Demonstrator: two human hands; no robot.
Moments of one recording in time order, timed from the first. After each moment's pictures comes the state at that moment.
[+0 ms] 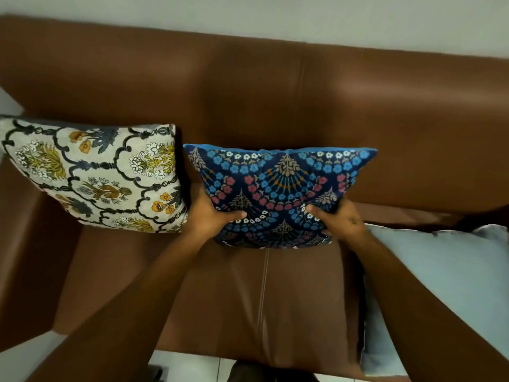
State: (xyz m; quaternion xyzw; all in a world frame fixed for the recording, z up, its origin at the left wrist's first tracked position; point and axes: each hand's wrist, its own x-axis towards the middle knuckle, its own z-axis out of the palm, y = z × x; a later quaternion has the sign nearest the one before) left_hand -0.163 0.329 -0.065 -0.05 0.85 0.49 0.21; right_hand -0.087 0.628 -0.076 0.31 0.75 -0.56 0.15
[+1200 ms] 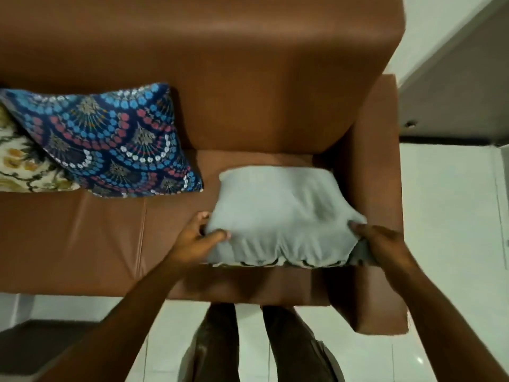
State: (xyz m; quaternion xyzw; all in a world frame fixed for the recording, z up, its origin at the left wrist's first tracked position) left_hand 0.118 0.635 -0.022 -0.13 0.77 0.52 0.34; right_hand 0.241 0.996 0.013 0.52 0.63 -0.55 0.16
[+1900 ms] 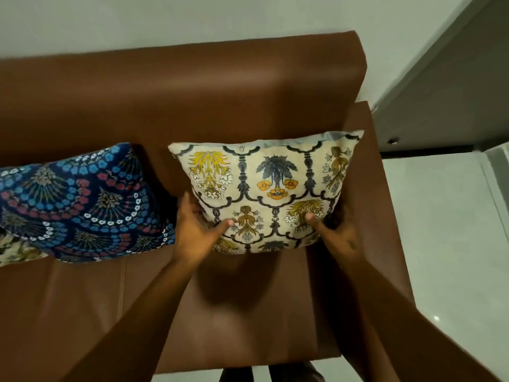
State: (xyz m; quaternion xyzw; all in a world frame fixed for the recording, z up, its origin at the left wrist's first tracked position) left_hand 0.005 0.719 -0.066 -0.02 0.86 0.48 0.18; right_hand 0.144 0.993 -0.064 0.42 0.65 -0.63 0.00
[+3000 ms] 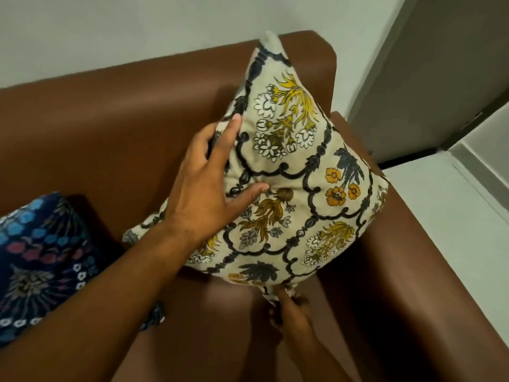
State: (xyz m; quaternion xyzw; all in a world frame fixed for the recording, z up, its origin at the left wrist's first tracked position) left_hand -0.087 0.816 -0.021 0.43 0.85 0.30 -0.05; right_hand 0.123 0.855 -0.210 0.65 0.32 -0.69 -0.02
